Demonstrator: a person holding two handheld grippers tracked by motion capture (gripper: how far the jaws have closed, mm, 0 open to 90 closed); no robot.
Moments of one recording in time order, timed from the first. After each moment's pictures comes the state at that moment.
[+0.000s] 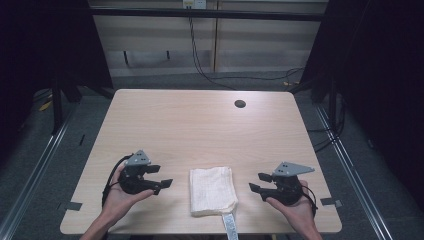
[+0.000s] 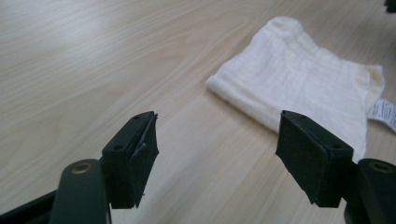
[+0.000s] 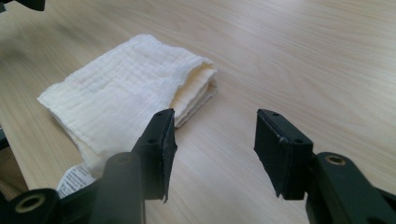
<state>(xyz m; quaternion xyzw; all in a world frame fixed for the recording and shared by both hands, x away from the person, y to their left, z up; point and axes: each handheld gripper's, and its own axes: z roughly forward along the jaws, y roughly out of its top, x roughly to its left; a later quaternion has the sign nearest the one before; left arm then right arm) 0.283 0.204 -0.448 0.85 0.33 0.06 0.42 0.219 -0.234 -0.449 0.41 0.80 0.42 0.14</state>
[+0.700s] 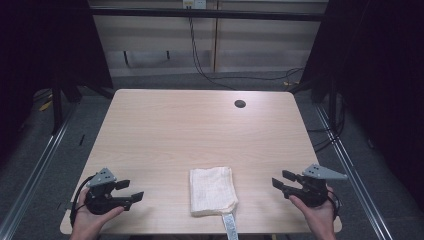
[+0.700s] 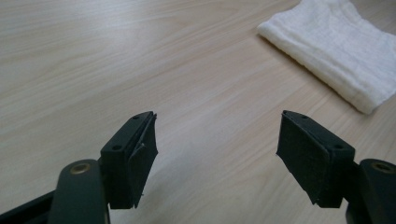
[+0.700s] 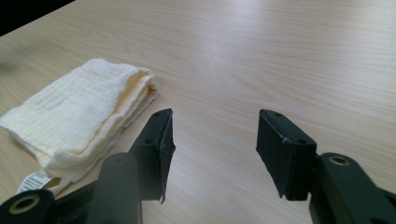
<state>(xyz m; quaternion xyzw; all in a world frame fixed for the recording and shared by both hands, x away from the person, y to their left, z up) 0.244 0.275 -0.467 0.81 0.41 0.08 0.42 0.206 -0.292 -0.453 0.48 0.73 0.45 0.18</state>
